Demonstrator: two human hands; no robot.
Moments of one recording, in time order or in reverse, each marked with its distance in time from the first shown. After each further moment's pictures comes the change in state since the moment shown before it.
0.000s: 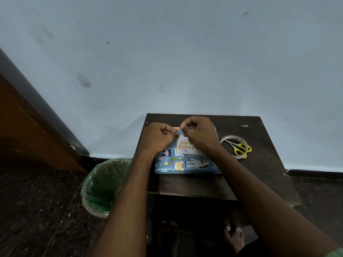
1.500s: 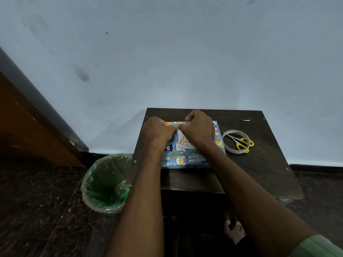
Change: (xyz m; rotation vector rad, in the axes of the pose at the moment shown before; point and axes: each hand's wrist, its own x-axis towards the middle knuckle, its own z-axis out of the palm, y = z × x) left_hand 0.016 0.006 0.017 0.206 0.150 -0.289; right_hand 0.004 0.000 0.023 -0.316 0.158 0.175
